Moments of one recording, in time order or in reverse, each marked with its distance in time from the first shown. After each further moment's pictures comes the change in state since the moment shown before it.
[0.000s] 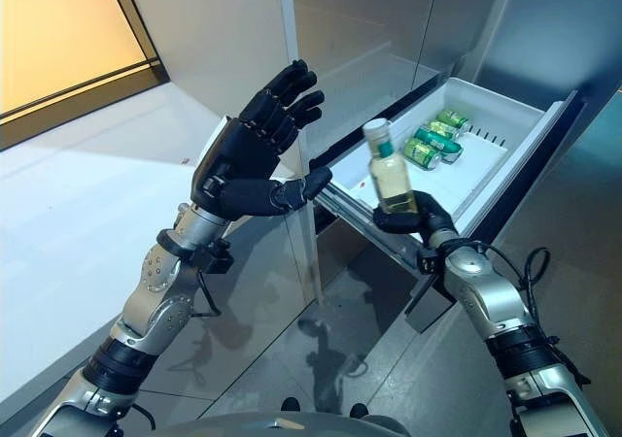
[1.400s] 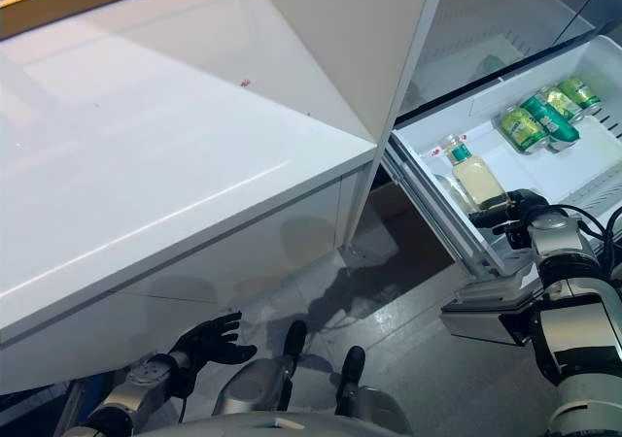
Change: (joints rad) left arm 0.195 0.005 -0.012 1.069 0.345 0.258 0.064; right arm -0.433 -0.193 0.034 0.871 -0.436 -0.048 0.367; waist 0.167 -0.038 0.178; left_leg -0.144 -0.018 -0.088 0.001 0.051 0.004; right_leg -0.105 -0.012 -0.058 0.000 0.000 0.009
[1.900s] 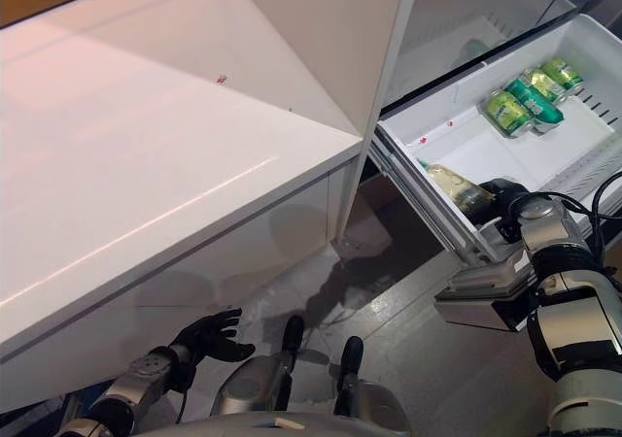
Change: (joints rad) left arm -0.038 0.001 0.017 0.001 0.067 0.017 -0.022; right arm -0.020 0.000 0.073 -0.083 -0.149 -0.029 0.132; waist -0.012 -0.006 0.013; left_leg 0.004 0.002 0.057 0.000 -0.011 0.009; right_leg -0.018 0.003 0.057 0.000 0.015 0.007
